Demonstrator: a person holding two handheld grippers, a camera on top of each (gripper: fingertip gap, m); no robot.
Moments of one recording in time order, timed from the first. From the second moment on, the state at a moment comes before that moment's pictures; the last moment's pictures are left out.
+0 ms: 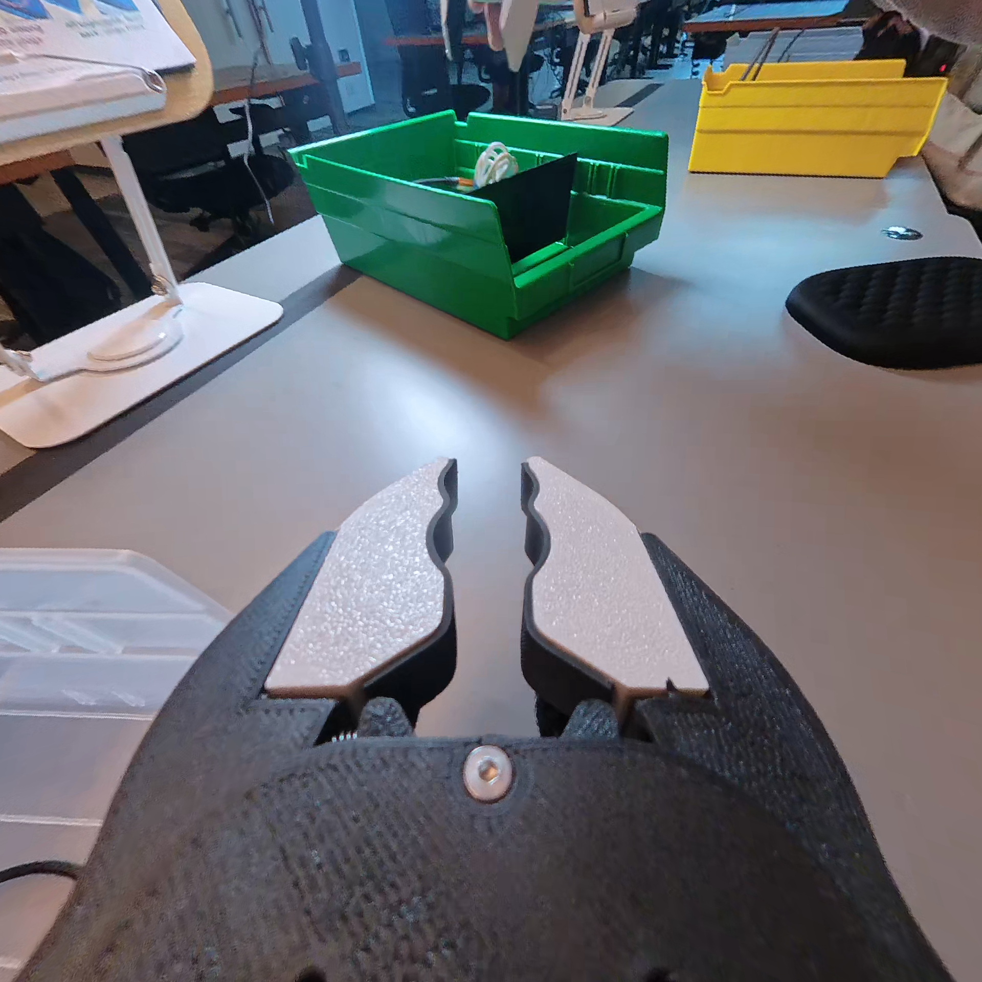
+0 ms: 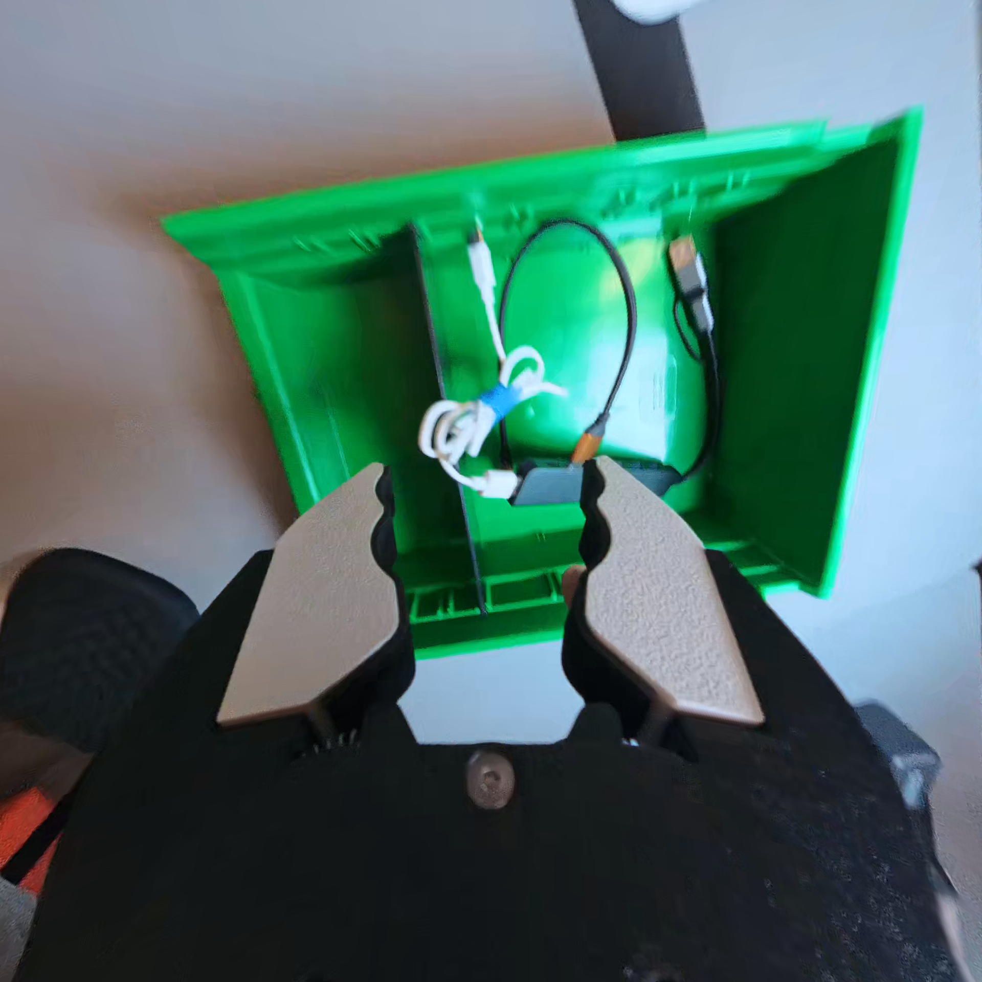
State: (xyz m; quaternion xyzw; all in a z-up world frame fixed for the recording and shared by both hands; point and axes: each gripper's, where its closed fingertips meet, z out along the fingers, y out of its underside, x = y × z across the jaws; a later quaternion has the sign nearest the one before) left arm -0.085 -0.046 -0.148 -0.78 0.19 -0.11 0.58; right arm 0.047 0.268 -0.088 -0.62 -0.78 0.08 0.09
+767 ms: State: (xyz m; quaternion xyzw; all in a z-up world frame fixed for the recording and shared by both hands) left arm -0.408 -0.063 -0.115 -0.93 0.20 0.21 0.24; right arm 0.060 0.024 -0.143 -0.49 -0.64 0.54 0.23
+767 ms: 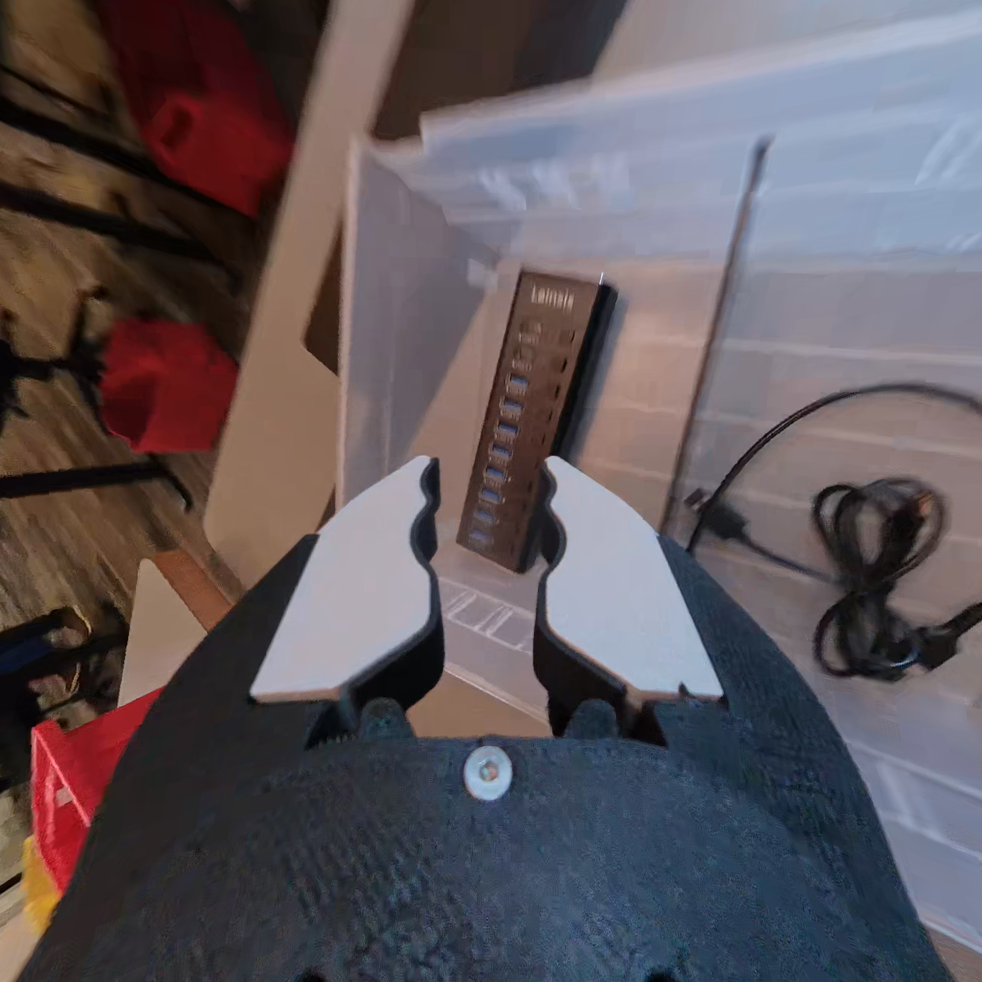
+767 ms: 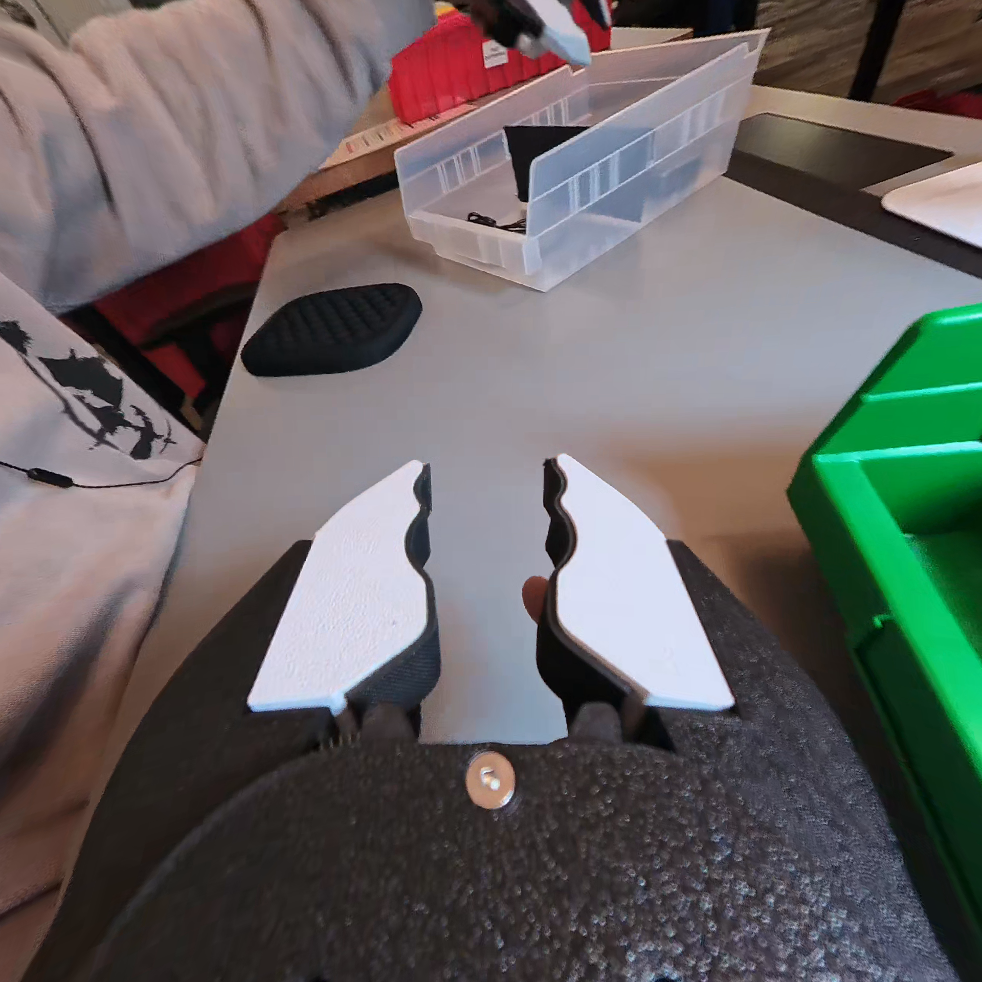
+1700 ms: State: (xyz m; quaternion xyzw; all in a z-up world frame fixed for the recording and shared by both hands) left arm -0.265 -0.039 -0.038 -0.85 0.33 0.04 0.41; right arm 0.060 0.016 -0.140 -0.47 -0.63 0.54 0.29
